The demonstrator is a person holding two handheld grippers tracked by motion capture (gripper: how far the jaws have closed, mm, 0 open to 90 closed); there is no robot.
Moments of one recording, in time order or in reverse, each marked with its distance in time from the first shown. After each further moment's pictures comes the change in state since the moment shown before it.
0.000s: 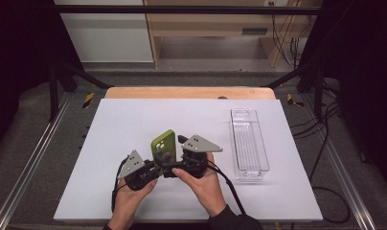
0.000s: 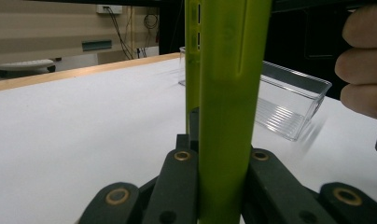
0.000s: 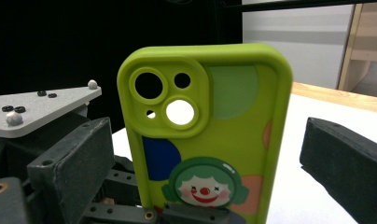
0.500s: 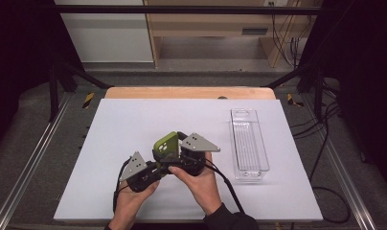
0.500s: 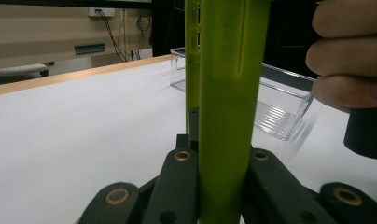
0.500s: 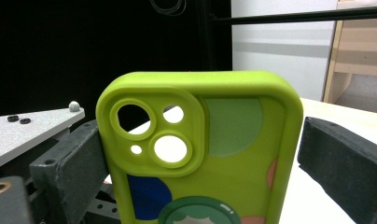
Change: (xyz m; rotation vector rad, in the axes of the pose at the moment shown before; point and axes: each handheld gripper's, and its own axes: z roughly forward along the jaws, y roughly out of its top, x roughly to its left) left arm -0.005 0.000 0.002 -0.006 -0.026 0.014; right arm 0.002 0.003 0.006 -0.043 -0.043 -0.011
